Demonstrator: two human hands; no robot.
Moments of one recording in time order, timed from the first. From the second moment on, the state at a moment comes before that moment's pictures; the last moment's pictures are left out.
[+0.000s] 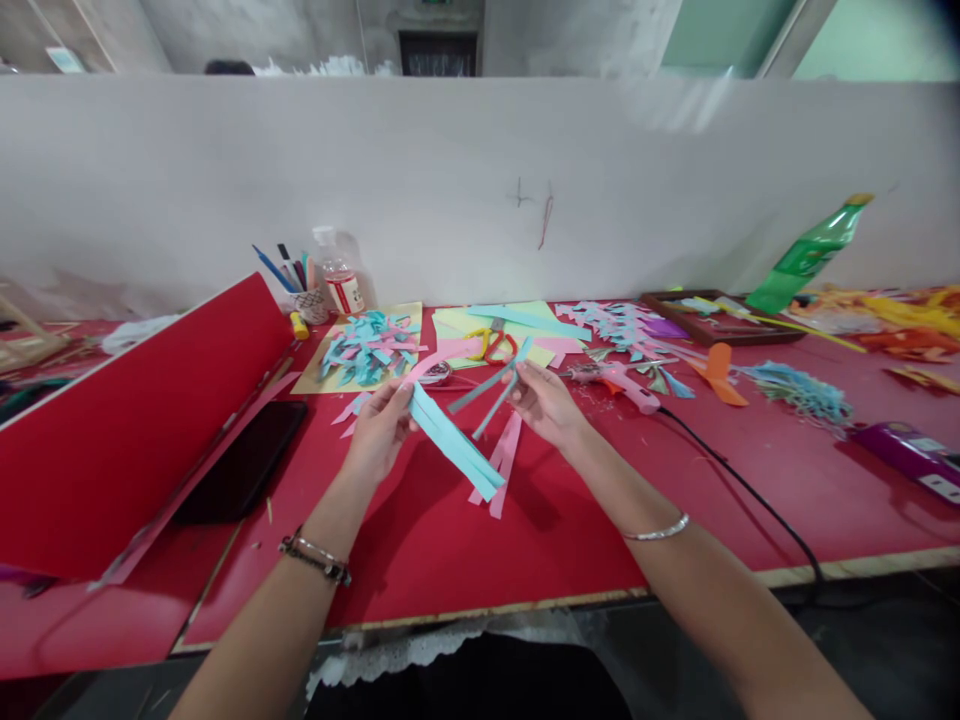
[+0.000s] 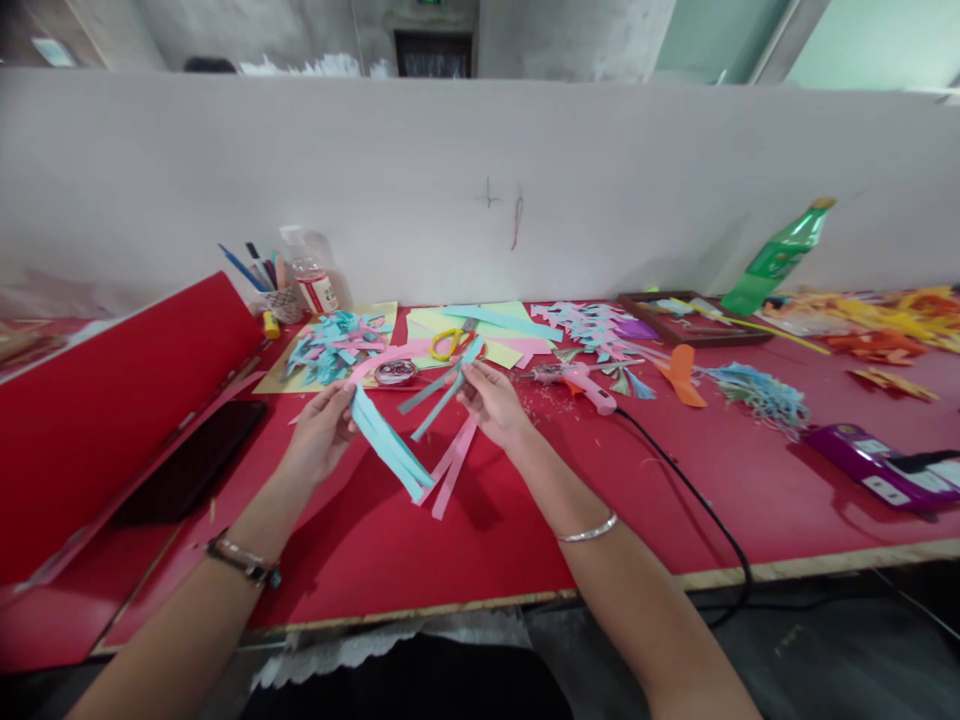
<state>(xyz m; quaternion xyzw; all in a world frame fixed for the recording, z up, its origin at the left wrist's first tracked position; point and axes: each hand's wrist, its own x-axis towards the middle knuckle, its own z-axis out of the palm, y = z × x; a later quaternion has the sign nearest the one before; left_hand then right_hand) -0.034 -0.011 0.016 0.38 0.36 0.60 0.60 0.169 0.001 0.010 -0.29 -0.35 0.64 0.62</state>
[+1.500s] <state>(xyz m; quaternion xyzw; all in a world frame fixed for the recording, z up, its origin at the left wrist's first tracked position) -0.033 -0.015 0.013 0.50 0.38 0.50 0.59 0.170 0.002 0.007 -0.28 -0.34 0.65 0.62</state>
